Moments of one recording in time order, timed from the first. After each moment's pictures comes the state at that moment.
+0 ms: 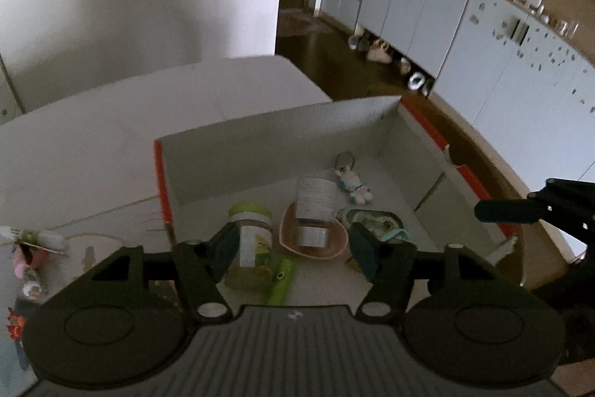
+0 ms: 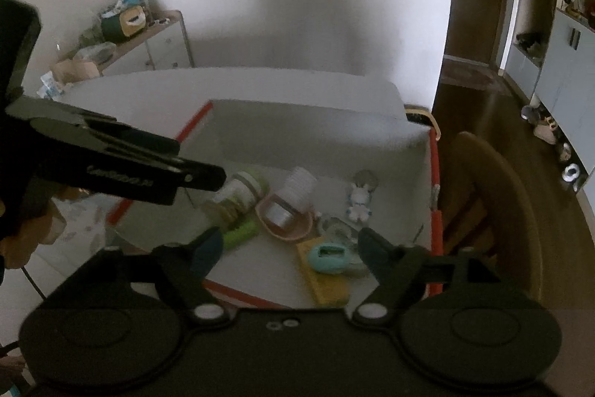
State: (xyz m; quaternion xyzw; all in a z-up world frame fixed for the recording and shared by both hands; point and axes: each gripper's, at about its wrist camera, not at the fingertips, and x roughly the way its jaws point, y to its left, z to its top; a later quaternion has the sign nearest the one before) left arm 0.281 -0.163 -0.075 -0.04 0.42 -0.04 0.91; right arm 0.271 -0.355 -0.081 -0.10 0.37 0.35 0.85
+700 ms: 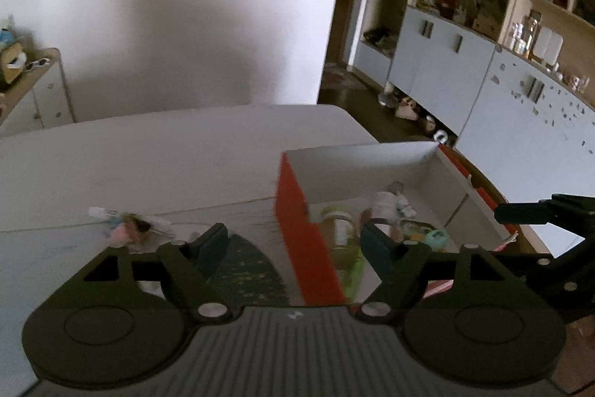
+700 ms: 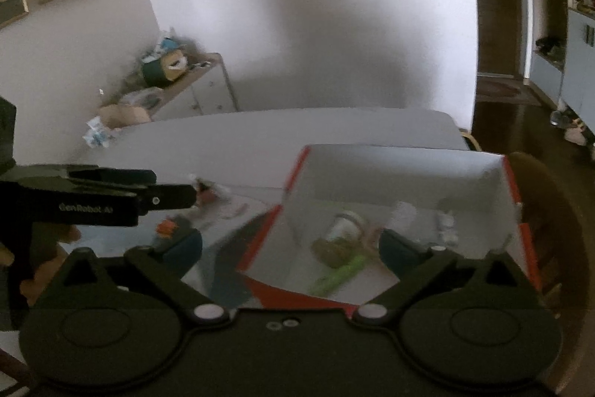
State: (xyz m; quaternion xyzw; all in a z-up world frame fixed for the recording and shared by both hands) left arm 0.174 -0.070 -0.035 -0.07 0.33 0.02 0.94; right arm 0.209 -0.295 -0.051 -0.02 0.34 0.40 0.85
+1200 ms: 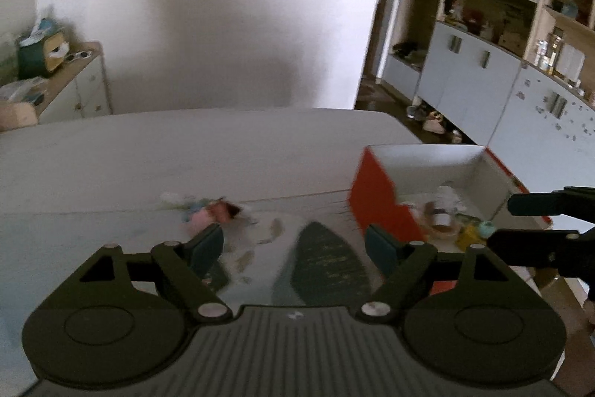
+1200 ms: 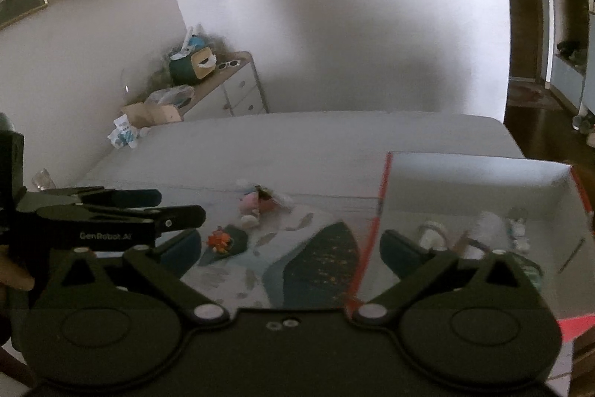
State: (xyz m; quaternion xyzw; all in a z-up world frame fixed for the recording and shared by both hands) left arm 0.127 0.016 -0.050 -0.08 0.32 0.06 0.94; right arm 0.182 -0.208 -0.054 -0.02 0.34 0.42 0.84
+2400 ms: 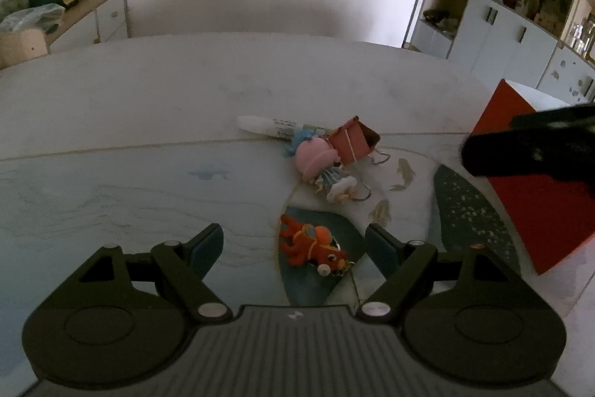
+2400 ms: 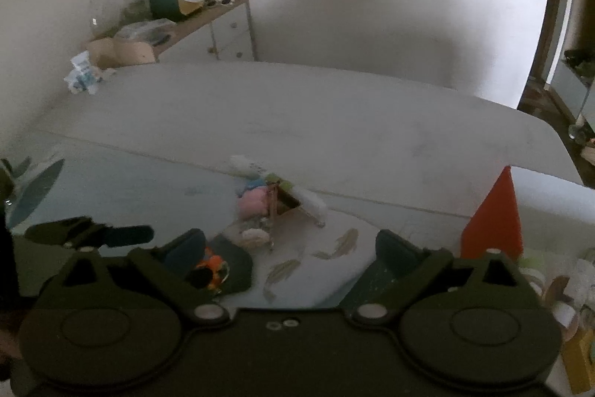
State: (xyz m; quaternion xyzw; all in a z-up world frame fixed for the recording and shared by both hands) left arm 0.164 0.133 -0.177 -0.10 0.38 0.07 0.92; right arm 0.227 -0.046 -0.121 -0.11 0.39 0.37 0.84
